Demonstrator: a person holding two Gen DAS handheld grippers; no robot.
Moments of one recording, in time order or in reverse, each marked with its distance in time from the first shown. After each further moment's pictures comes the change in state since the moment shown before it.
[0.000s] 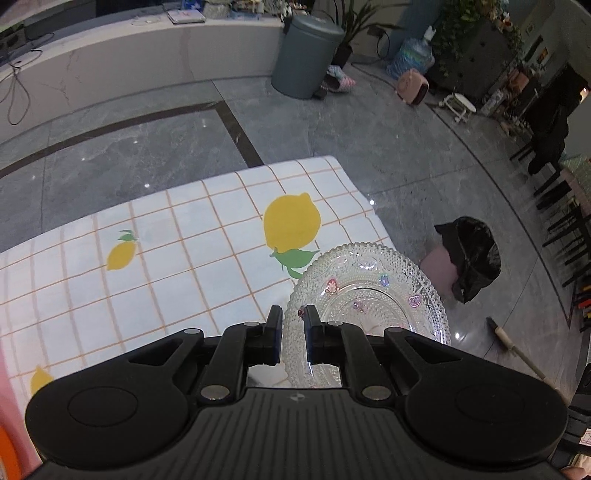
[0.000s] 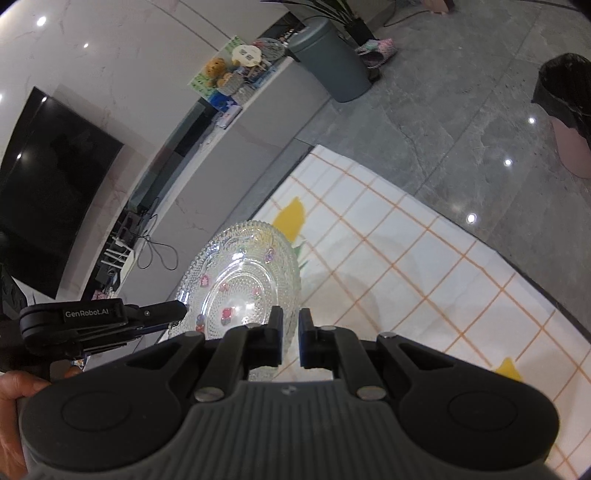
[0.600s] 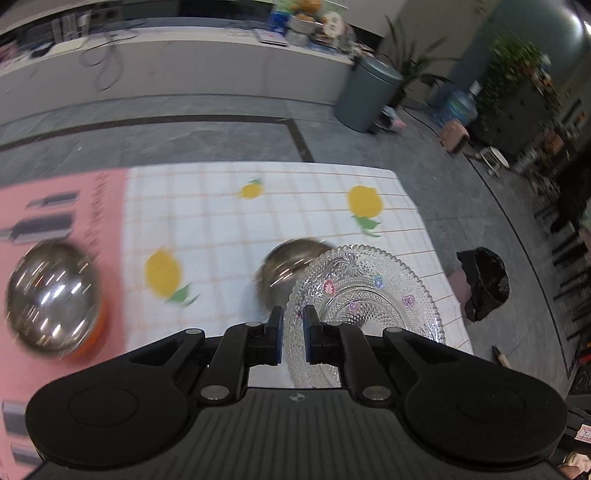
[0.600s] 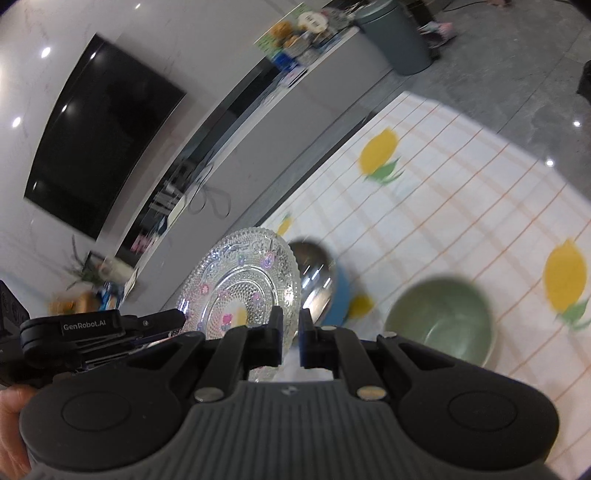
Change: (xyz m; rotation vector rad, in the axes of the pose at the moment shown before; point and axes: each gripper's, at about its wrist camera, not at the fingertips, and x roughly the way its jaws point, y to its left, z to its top) left arm -0.125 0.074 -0.122 -0.202 -0.111 0.078; right arm -0.047 0.080 -0.107 -0.116 0.109 0.122
